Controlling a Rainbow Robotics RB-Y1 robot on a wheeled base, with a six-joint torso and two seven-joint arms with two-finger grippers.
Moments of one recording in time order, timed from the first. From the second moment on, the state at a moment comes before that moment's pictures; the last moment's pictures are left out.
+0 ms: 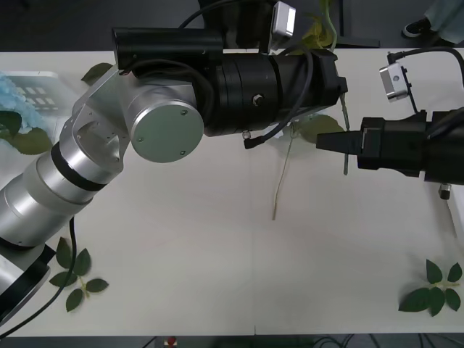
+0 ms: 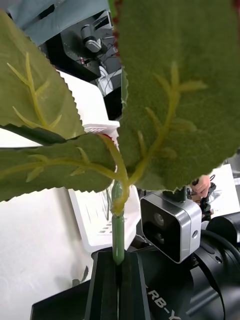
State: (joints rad) right arm -0.18 -0.96 0.11 -2.04 -1.77 0.87 1.62; left arm -0.79 0.43 -0.59 -1.87 1.02 0.72 -0.78
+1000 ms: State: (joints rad) right arm -0.18 -0.94 0.11 -2.05 -1.77 0.84 1.62; left arm -0.79 0.43 -0.59 -1.87 1.03 0.69 -0.79
